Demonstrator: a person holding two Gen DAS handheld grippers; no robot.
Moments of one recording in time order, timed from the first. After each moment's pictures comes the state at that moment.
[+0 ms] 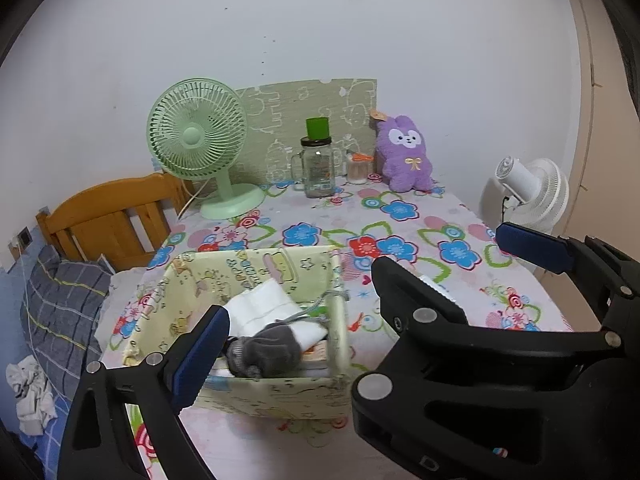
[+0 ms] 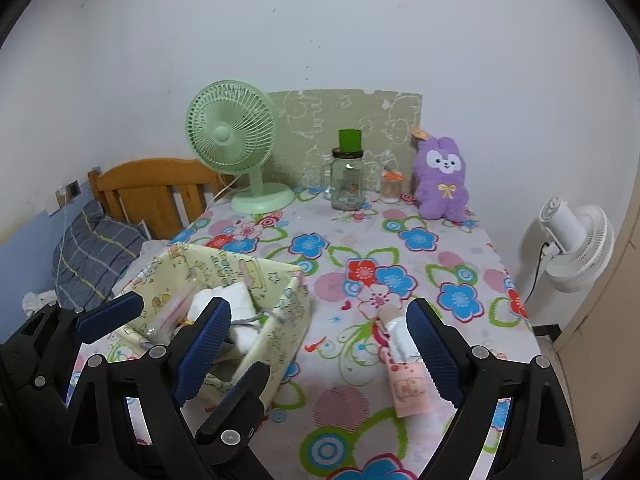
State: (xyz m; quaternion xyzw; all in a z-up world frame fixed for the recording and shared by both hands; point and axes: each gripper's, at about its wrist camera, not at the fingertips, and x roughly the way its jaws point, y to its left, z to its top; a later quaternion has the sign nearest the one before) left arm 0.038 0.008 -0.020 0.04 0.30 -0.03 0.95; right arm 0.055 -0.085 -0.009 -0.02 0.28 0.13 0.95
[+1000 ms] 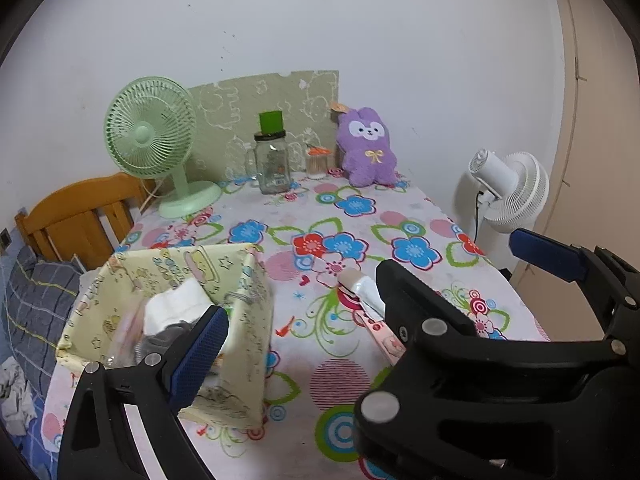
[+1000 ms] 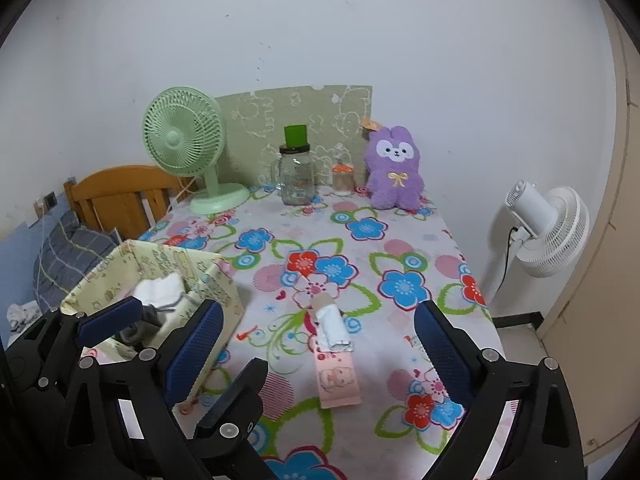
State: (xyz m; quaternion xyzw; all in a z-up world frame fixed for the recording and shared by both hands) left arm 0.052 -0.054 -0.040 0.04 0.31 -0.06 0.95; right arm 0.060 -0.156 -0.026 -0.01 0.28 0.09 0.96
